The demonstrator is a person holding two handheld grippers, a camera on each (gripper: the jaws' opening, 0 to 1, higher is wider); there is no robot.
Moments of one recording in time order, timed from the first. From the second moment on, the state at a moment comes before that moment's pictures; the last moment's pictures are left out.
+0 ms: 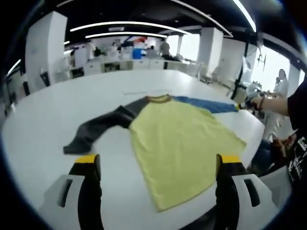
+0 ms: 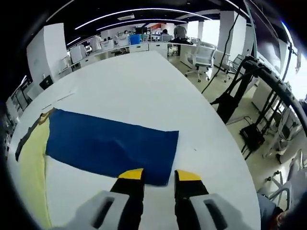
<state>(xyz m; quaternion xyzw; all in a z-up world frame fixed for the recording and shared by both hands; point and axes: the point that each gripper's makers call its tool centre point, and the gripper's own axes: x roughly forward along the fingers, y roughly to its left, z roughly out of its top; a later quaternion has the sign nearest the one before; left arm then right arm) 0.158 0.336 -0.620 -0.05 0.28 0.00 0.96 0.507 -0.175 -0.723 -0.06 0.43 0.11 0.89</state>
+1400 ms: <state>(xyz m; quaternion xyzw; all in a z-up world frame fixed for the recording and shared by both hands) 0.153 0.337 -0.613 -0.05 0.26 0.00 0.96 0.509 -0.087 -0.669 -0.05 0.38 0.18 0.91</state>
